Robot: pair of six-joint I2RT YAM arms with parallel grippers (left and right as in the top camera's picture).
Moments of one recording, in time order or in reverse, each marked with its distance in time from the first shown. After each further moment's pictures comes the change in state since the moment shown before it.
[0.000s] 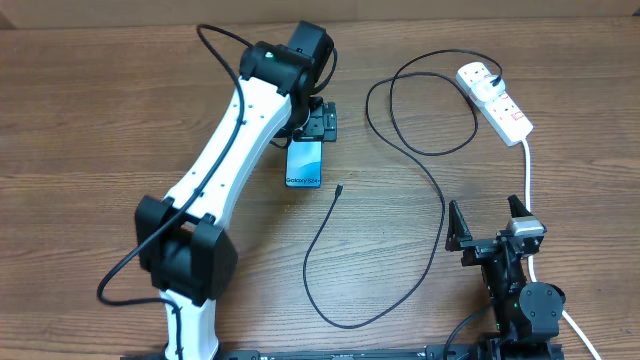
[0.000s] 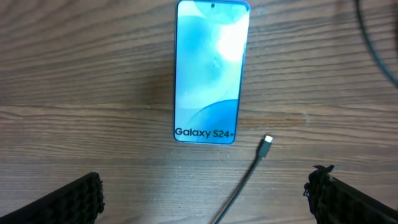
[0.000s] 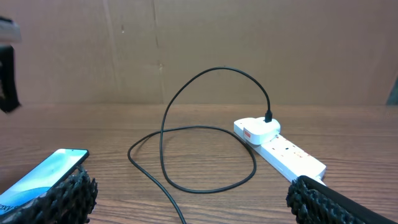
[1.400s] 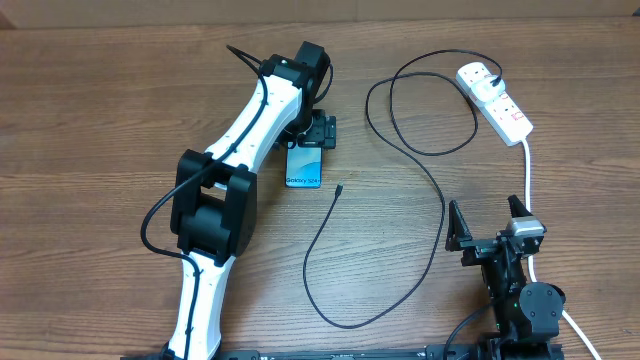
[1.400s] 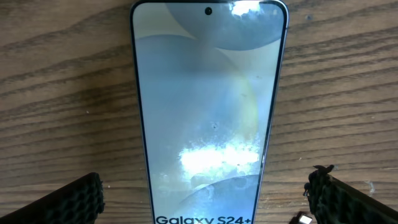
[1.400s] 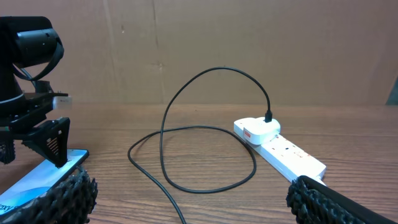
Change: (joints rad) left arm 0.047 0.268 0.001 0.159 0.076 0.092; right arm 0.000 0.000 0.000 0.000 0.000 0.000
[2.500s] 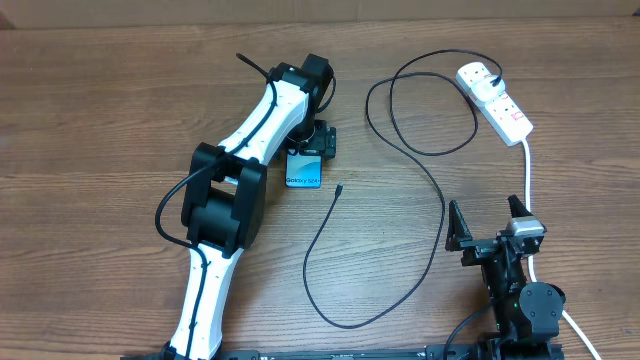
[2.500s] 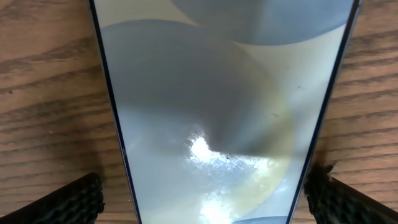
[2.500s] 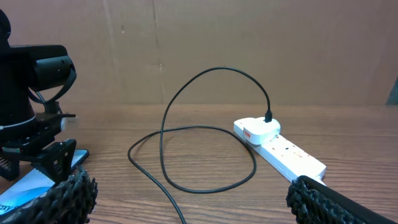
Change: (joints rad) left arm -0.007 0.086 0.008 0.001 -0.018 0.007; right arm 0.000 0.000 0.000 0.000 0.000 0.000
